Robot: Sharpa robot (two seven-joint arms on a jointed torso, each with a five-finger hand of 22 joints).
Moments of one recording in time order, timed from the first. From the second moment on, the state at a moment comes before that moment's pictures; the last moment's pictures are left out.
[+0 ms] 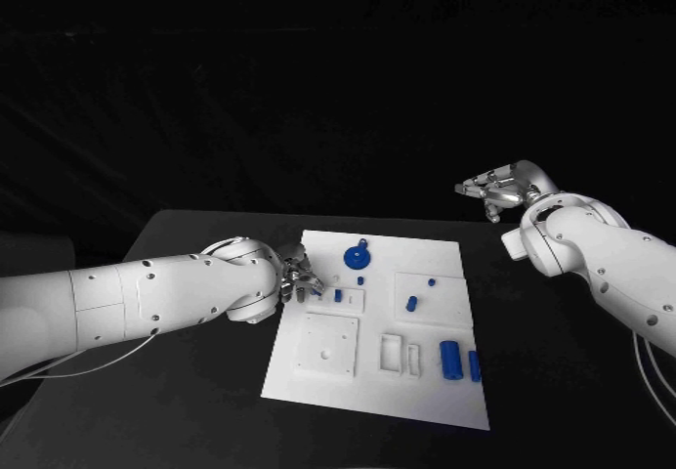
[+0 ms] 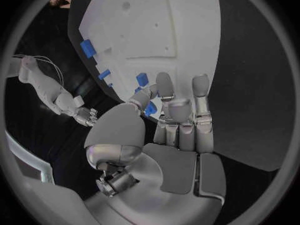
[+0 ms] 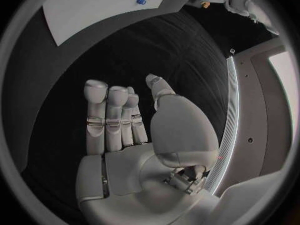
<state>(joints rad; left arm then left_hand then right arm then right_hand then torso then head) 1.30 -0.72 -0.24 1.44 -1.05 -0.20 -0.50 1.01 0.05 0.40 -0.18 0.44 1.19 0.07 0.12 0.66 1.48 -0.06 0.59 0.26 1.42 -0.13 1.24 0.57 0.02 1.29 -0.14 0.41 1.31 1.00 -0.64 0.50 1.15 -1.16 -0.35 -0.20 1.24 -0.13 0.05 0.03 0.52 1.13 0.08 0.06 0.07 1.18 -0.01 0.98 0.99 1.43 -0.08 0.83 0.97 0.08 1.47 -0.10 0.60 1.31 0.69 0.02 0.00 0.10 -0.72</state>
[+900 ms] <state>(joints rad) 1.30 -0.72 -0.24 1.44 -1.07 -0.16 -0.52 1.02 0.04 0.41 -0.18 0.43 1.19 0.08 0.11 0.66 1.48 -0.06 0.60 0.26 1.42 -0.13 1.25 0.60 0.02 1.29 -0.14 0.42 1.31 1.00 -0.65 0.50 1.14 -1.16 -0.35 -0.20 1.24 -0.13 0.05 0.03 0.52 1.13 0.08 0.06 0.07 1.18 -0.01 0.98 0.99 1.43 -0.08 0.83 0.97 0.08 1.47 -0.10 0.60 1.31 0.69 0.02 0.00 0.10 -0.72</state>
